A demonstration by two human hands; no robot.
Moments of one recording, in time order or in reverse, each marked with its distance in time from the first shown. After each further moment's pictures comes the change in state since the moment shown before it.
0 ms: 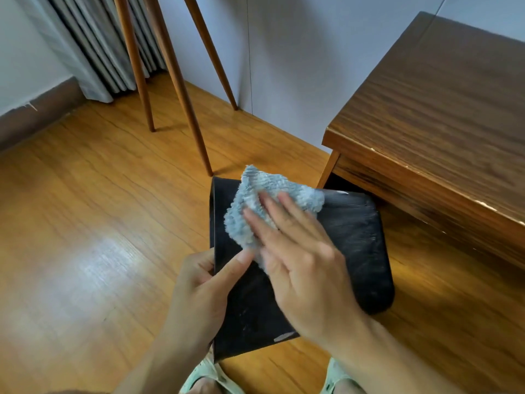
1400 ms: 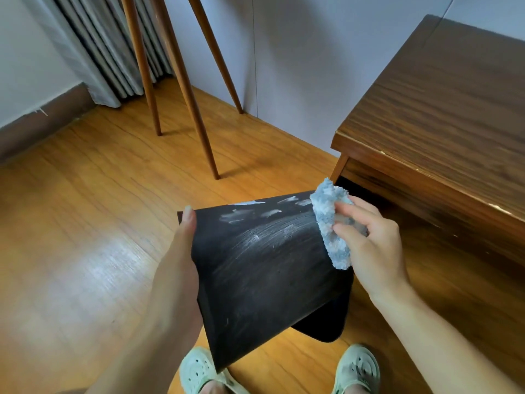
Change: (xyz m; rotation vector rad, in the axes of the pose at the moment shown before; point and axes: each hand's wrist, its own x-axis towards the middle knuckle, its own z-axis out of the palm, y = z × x) left_hand 0.008 0.036 -0.012 -0.327 0.272 -0.295; right_hand 0.010 0.056 -0.029 0.527 0.222 0.659
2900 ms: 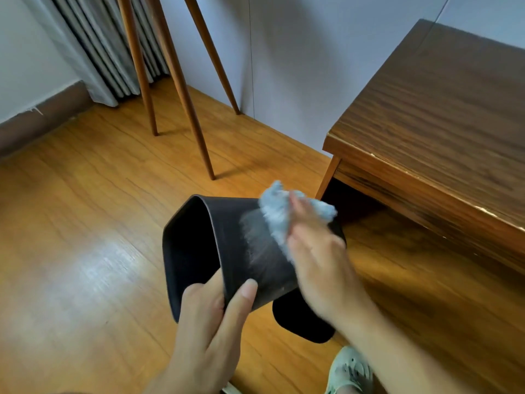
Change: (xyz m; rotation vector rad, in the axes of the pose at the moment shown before) left_hand -0.025 -0.047 -0.002 0.659 -0.235 0.815; right_hand -0.021 -0.008 0.028 -0.316 -0.301 -0.311
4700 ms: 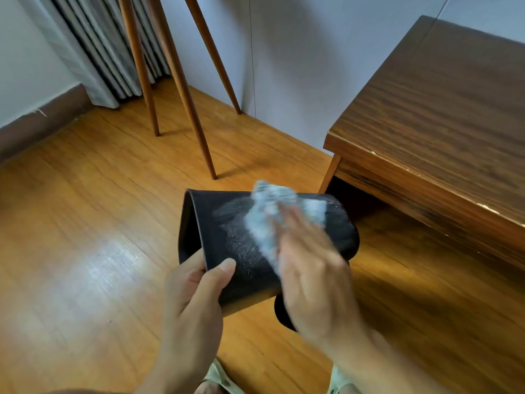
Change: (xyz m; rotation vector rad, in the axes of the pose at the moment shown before) left_hand 0.014 -0.007 -0.002 -0.368 0.158 -0.277; right_hand -0.021 -0.004 0.017 -0.232 0.107 -0.219
